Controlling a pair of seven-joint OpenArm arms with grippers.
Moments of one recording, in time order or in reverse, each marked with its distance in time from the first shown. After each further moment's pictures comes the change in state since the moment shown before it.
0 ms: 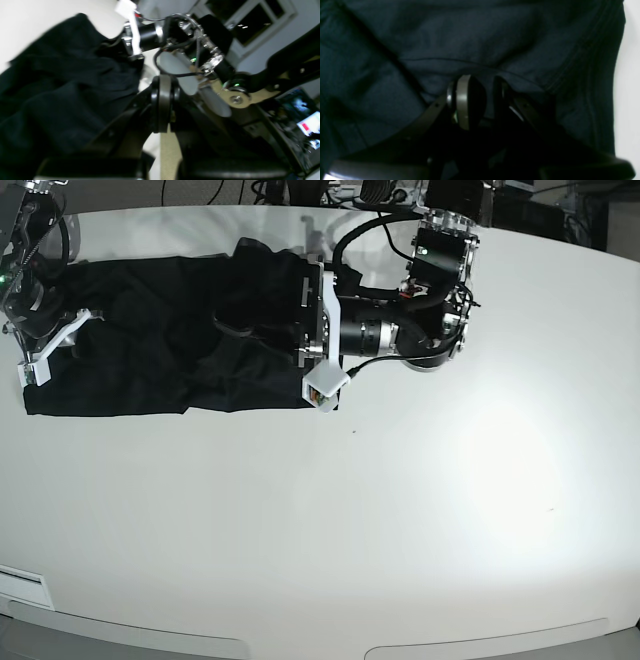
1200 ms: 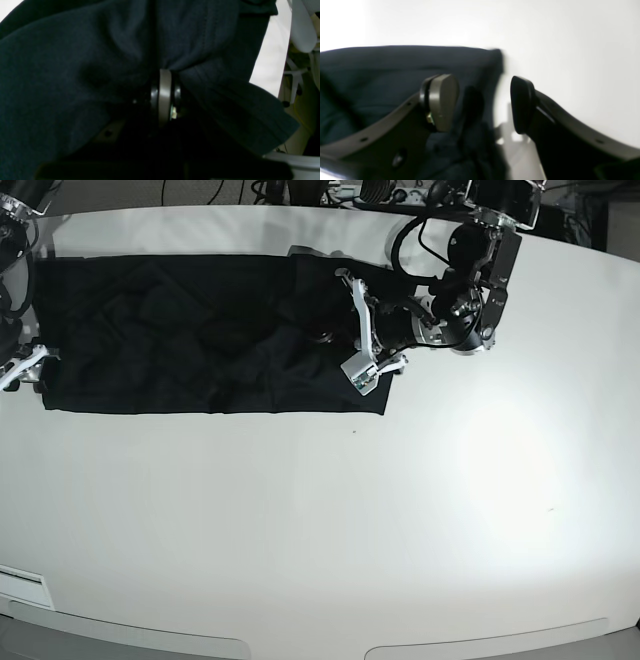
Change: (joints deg) left arm 2.2 -13.2 2.7 -6.1 39.0 4.1 -21.5; right arm 7.9 1.6 11.2 4.3 0.4 -6.6 -5.6
